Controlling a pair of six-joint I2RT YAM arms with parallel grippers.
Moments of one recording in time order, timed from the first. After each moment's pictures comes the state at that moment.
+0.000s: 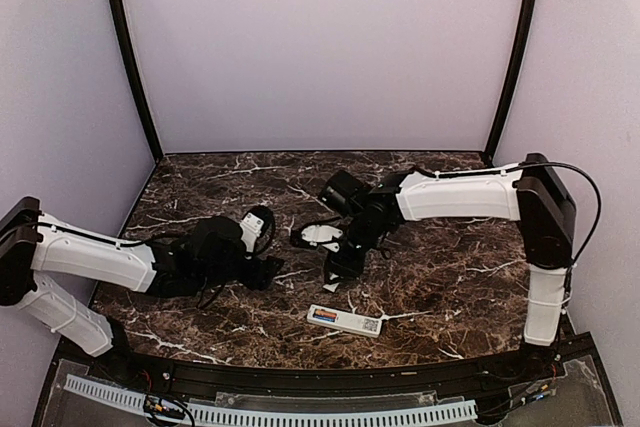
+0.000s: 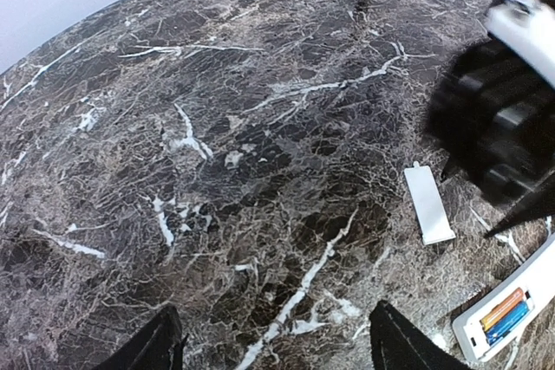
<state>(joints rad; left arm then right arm) -0.95 1.40 0.59 0.18 -0.28 -0.20 0.96 1.98 1.50 -0.74 -0.21 -0.33</state>
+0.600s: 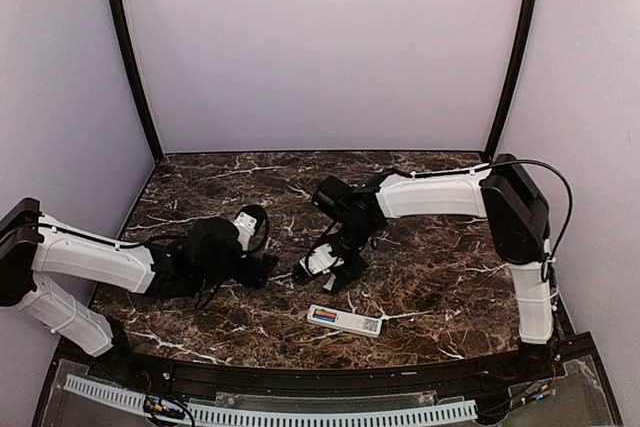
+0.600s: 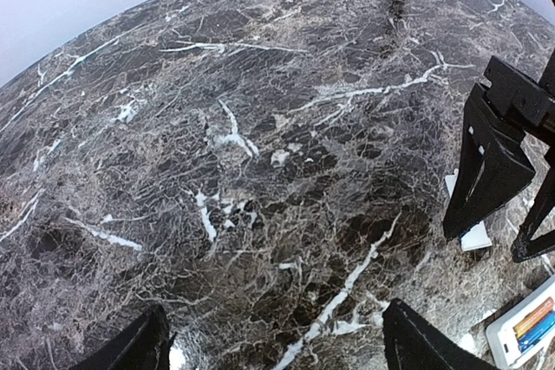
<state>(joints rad) -0.93 1.37 0.56 0.20 -0.36 -0.20 0.92 2.11 1.60 -0.80 -0.37 -1.29</state>
